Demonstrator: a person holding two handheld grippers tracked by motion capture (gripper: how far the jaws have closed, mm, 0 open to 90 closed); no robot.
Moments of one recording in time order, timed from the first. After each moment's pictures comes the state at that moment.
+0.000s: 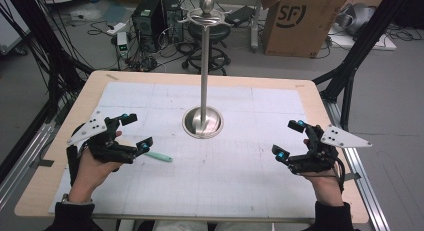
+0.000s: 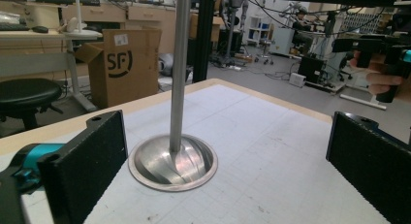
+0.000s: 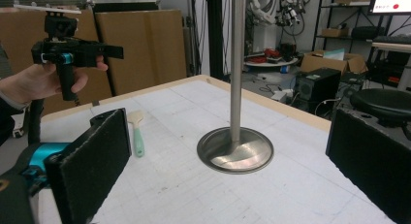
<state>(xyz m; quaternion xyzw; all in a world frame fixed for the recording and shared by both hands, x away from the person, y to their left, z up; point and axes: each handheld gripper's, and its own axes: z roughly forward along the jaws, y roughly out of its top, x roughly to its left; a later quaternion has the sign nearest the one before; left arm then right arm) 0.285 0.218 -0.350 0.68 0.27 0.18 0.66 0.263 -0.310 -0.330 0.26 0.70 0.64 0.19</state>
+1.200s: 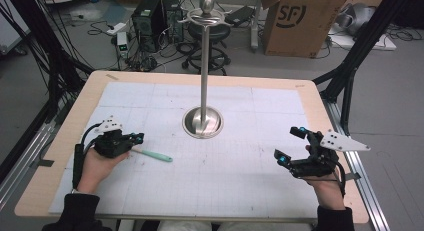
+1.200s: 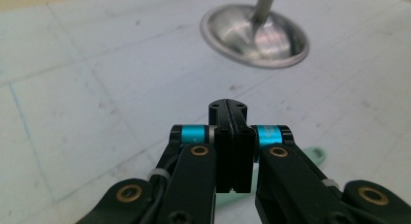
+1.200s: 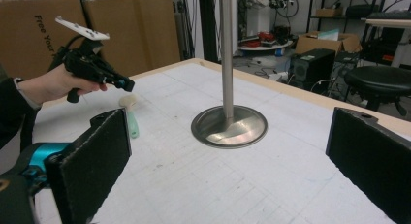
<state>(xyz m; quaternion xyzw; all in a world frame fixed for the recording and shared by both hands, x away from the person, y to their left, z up) 0.328 0.244 -0.417 0.77 0.42 0.16 0.46 0.261 -0.319 -0.348 0.29 0.71 0.62 0.18</state>
